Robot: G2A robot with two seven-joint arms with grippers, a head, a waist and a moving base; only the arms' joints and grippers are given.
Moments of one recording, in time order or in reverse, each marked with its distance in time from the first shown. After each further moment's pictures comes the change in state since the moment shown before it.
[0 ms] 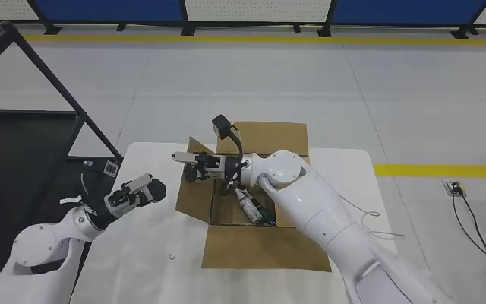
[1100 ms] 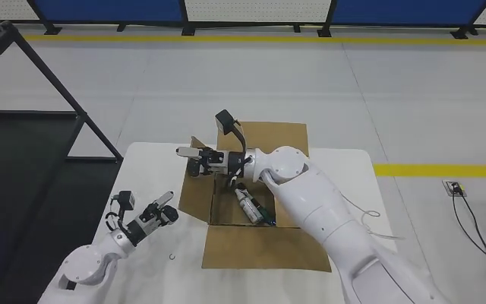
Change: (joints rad) left arm 0.084 -0.044 0.193 0.127 0.100 0.055 0.346; right arm 0.017 -0.031 0.090 0.069 -0.059 -0.024 0.053
